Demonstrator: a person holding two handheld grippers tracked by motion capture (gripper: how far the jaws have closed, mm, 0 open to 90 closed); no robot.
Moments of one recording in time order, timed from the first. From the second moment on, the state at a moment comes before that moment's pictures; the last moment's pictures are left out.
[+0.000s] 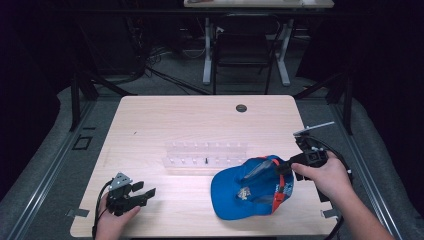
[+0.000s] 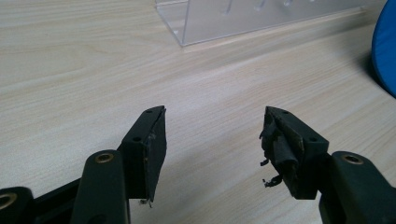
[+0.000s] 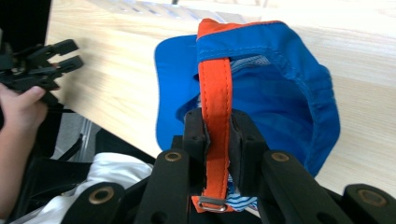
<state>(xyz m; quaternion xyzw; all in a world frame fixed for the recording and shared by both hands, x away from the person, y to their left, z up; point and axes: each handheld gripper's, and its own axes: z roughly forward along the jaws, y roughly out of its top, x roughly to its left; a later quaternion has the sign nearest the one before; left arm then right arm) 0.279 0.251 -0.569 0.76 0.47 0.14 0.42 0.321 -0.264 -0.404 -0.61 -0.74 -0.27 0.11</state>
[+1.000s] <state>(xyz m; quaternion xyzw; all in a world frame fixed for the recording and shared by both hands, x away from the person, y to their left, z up) 0.278 0.245 -0.569 0.77 0.47 0.14 0.42 0.325 -0.235 -0.383 -0.56 -0.70 -0.38 0.23</state>
